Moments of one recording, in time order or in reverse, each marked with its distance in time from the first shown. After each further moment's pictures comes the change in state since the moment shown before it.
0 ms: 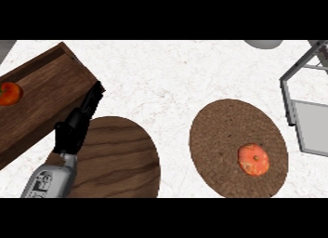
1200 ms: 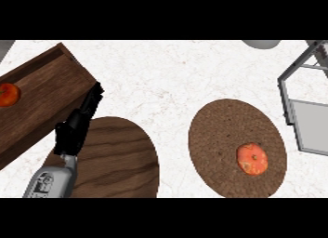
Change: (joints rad) left arm 0.011 -0.029 0.029 -0.006 -0.030 -0.017 0.005; right arm 0.064 -0.114 -0.143 0.296 -0.097 -0.191 -0.072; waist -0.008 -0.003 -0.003
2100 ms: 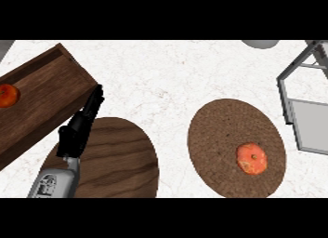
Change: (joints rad) left arm 0.015 -0.024 0.002 0.001 -0.028 0.000 -0.013; right arm -0.054 -0.049 -0.151 -0.097 -0.338 0.034 0.075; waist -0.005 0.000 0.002
